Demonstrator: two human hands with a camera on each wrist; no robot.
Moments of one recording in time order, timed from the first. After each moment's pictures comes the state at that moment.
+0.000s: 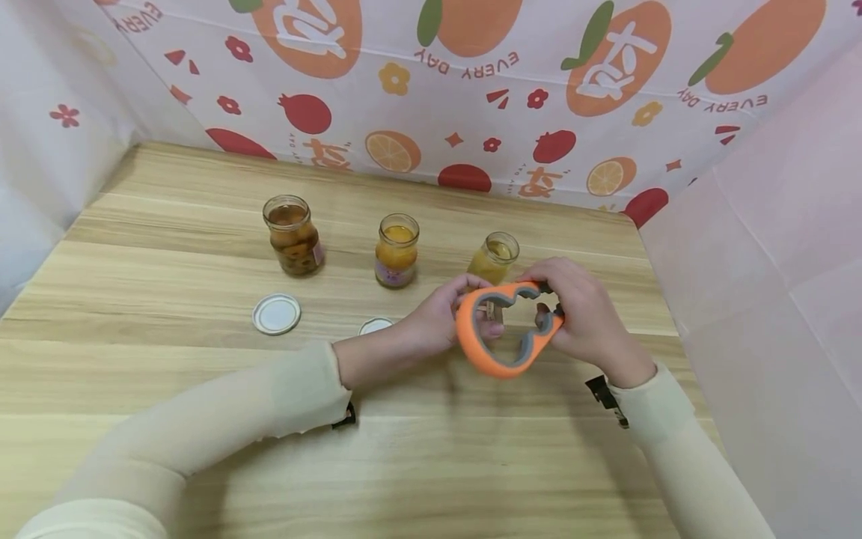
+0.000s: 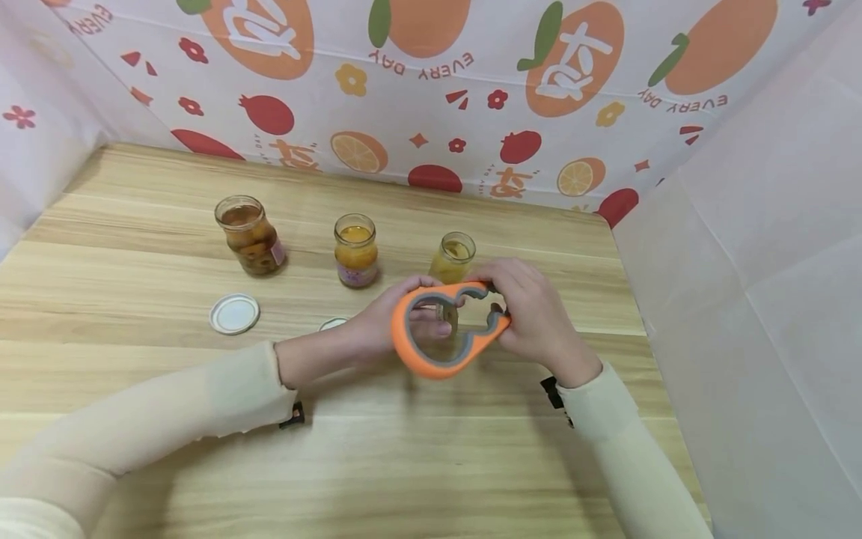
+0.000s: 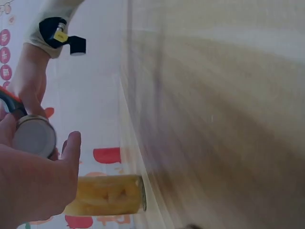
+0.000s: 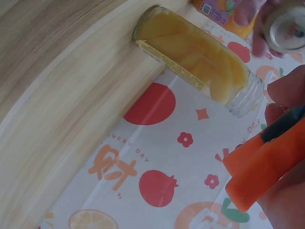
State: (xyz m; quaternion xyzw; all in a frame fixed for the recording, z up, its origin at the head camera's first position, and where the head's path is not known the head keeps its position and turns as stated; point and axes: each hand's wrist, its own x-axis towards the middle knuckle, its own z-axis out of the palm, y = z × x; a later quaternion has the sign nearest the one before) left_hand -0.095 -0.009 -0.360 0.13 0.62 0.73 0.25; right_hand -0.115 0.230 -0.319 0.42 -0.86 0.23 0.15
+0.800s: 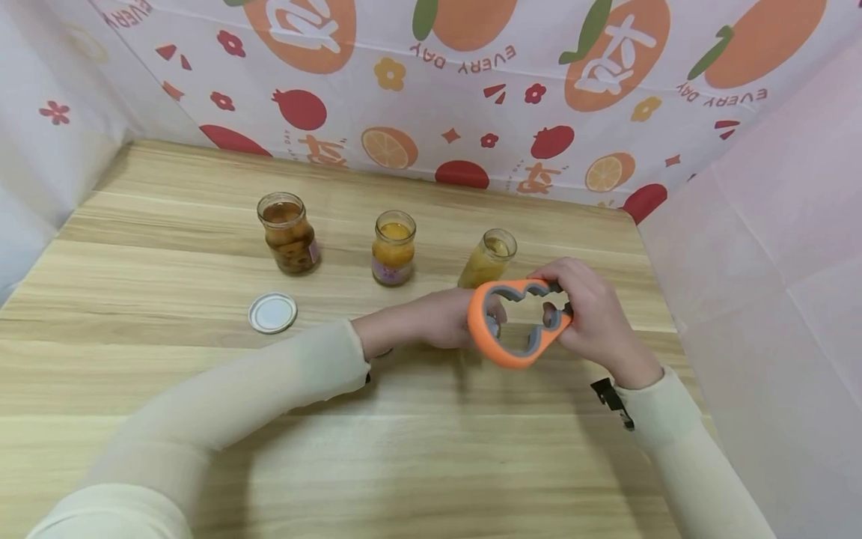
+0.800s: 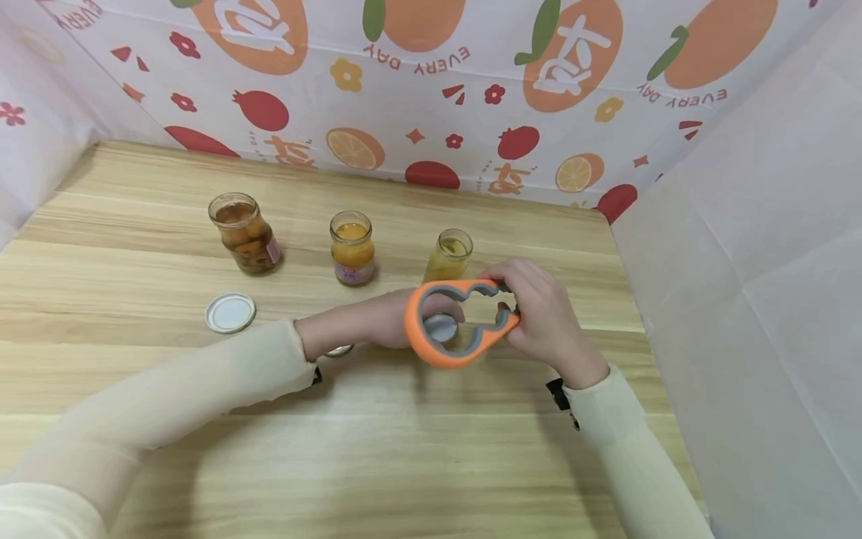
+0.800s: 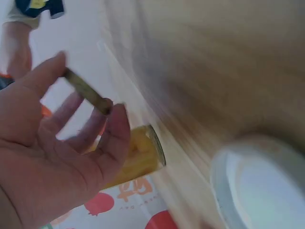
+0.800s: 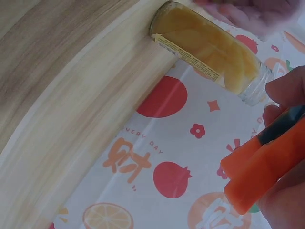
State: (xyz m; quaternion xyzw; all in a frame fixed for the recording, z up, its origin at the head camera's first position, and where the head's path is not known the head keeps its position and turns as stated) left_hand -0.130 -0.004 -0.368 0.40 0.80 0.39 0.21; right_hand -0.116 0.245 -0.326 0.40 -0.87 0.24 0.17
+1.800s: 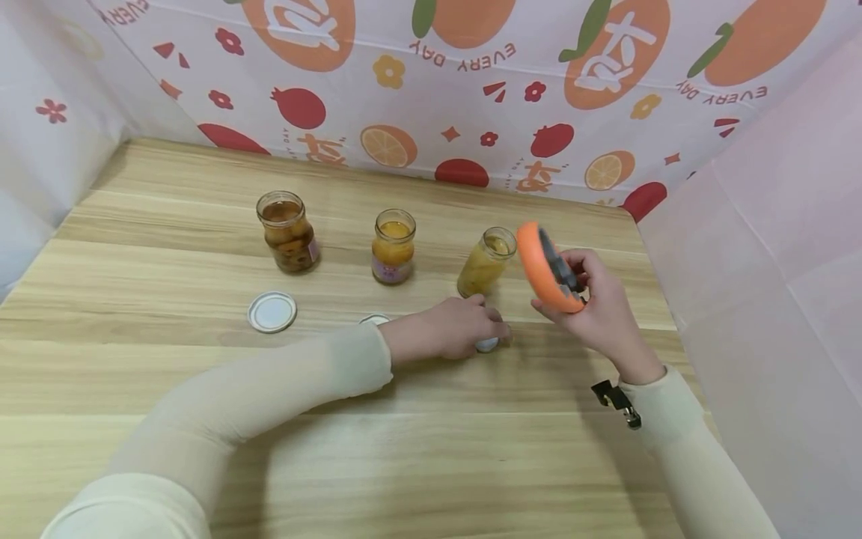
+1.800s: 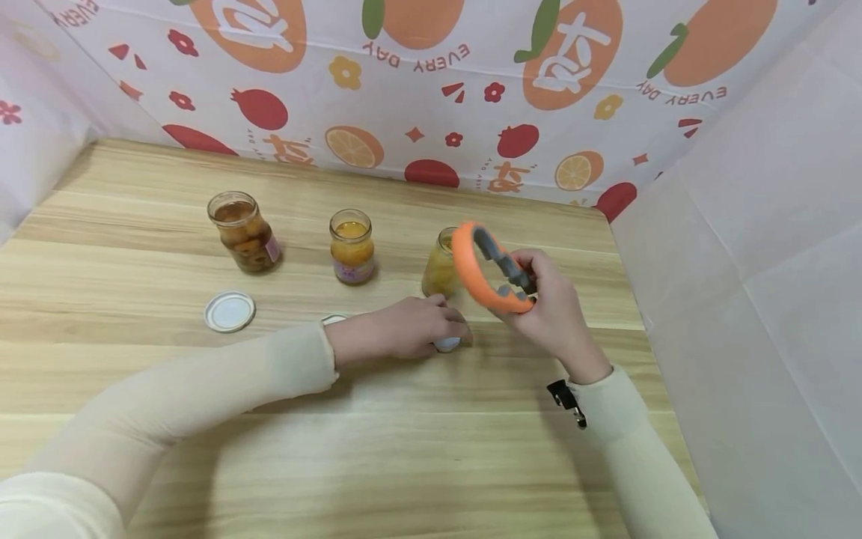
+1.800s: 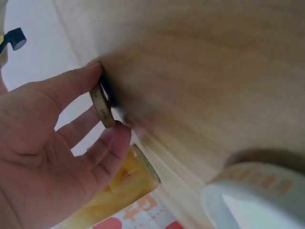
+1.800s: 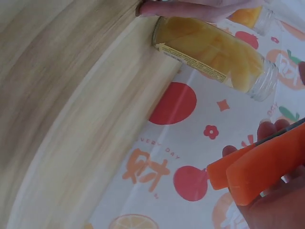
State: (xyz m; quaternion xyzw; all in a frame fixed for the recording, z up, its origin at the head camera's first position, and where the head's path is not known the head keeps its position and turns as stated) left_hand -0.121 0.018 -0.380 0.48 0.86 0.10 0.14; right_hand -0.116 0.254 -0.330 0.25 -0.88 0.39 0.12
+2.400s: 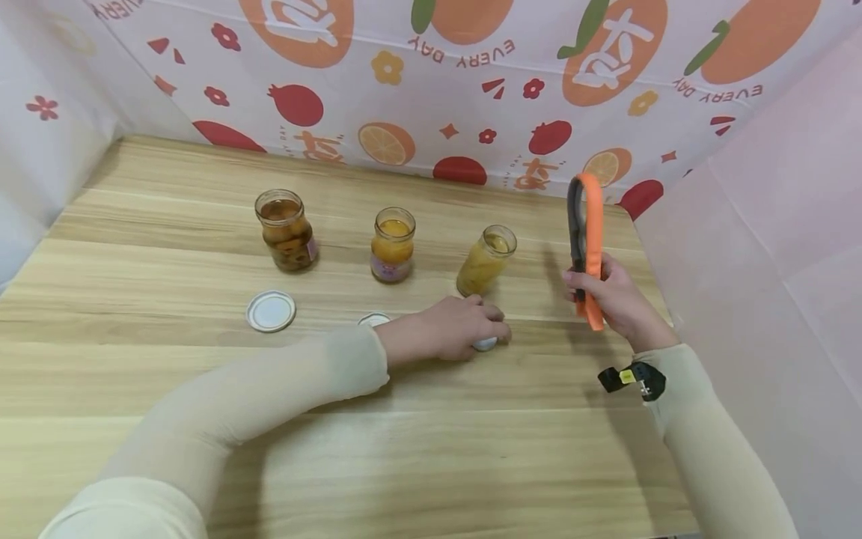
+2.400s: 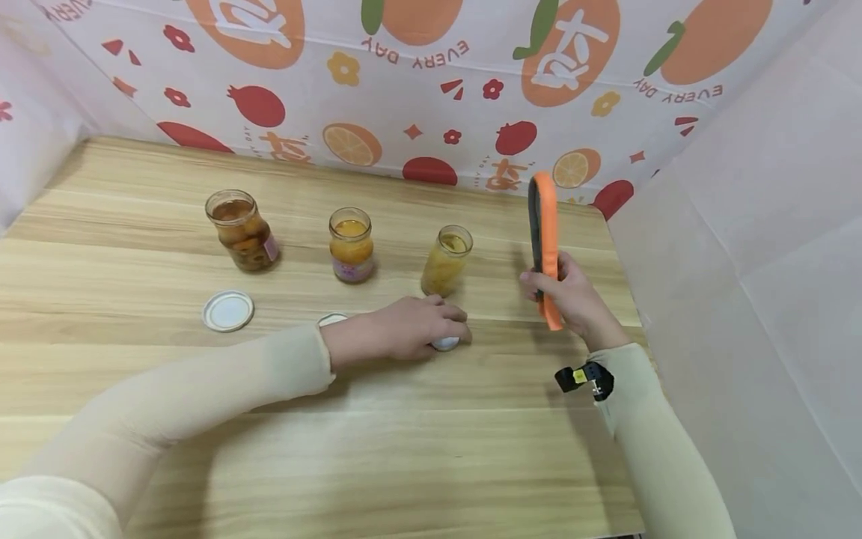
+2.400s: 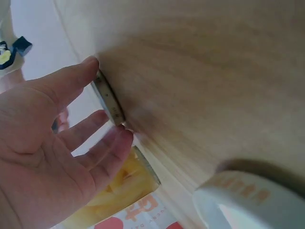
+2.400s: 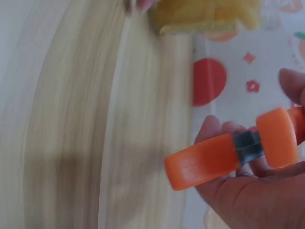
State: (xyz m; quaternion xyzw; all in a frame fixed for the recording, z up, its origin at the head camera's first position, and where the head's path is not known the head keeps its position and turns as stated) left_hand -0.117 0.013 -0.381 0.49 0.86 0.10 0.13; right_hand -0.155 0.299 -0.350 0.01 -0.79 0.59 -0.16
